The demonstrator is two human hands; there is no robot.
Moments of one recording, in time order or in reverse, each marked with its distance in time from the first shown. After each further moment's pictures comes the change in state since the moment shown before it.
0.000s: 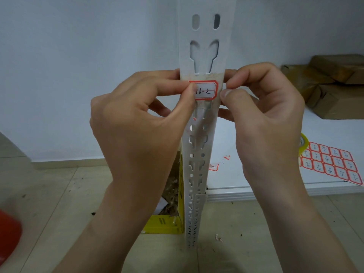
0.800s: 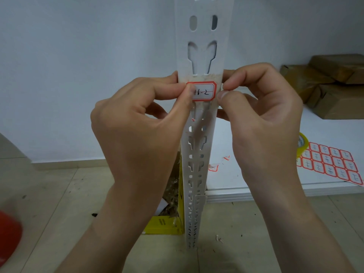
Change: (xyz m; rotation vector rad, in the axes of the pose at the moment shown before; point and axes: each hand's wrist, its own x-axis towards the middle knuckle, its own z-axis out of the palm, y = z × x) left_hand -0.007 0.000 0.008 -0.062 0.113 -0.037; right_hand 0.000 -0.001 0.001 0.034 -0.016 -0.016
